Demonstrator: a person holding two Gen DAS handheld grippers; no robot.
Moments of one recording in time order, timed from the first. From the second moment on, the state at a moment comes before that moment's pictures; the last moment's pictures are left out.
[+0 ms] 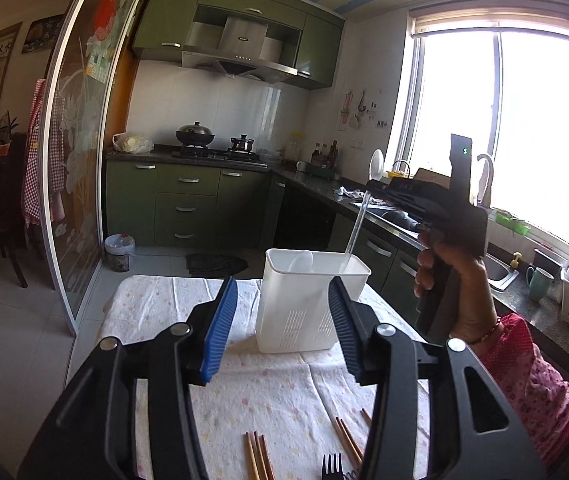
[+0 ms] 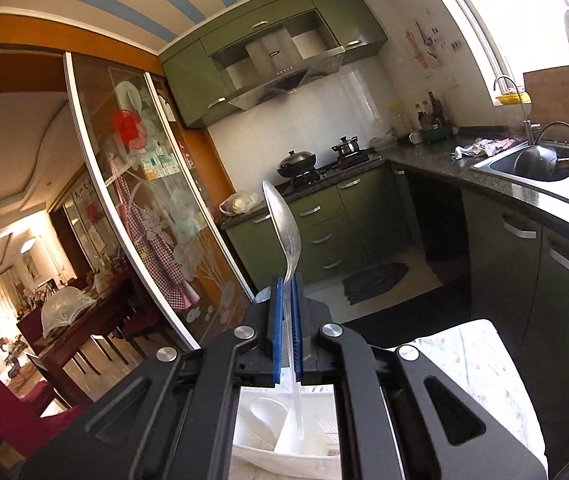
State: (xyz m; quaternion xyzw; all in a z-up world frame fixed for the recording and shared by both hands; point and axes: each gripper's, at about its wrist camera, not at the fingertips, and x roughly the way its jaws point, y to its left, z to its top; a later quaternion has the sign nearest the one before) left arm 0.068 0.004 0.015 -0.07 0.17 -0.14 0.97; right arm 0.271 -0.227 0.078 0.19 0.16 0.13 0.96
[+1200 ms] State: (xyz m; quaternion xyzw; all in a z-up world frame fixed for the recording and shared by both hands) left arm 0.081 -0.084 -0.162 0.01 0.68 -0.17 0.72; right arm 0.088 -0.241 -0.046 0.13 0.49 0.20 0.84
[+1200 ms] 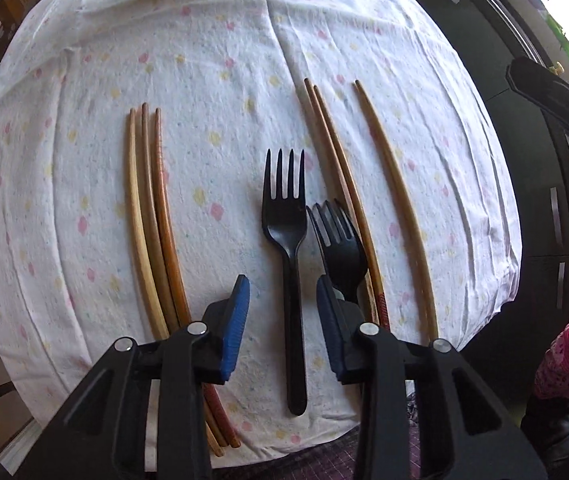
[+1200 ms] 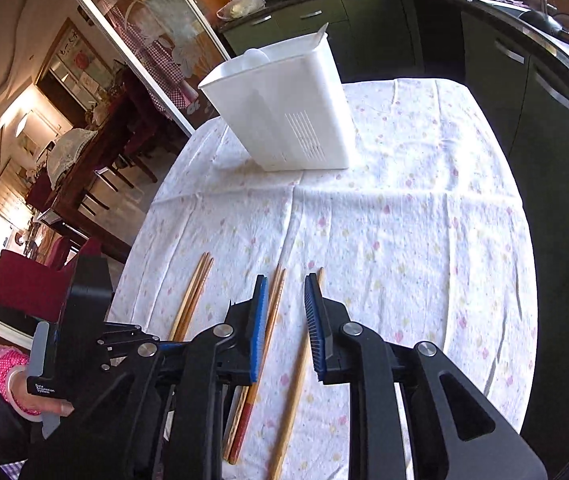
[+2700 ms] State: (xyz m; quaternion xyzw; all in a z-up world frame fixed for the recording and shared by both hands) left arm 0.084 -0.061 -0.113 0.03 0.64 -0.15 0.76; right arm 0.080 -0.126 -0.130 0.06 0.70 0.24 0.67
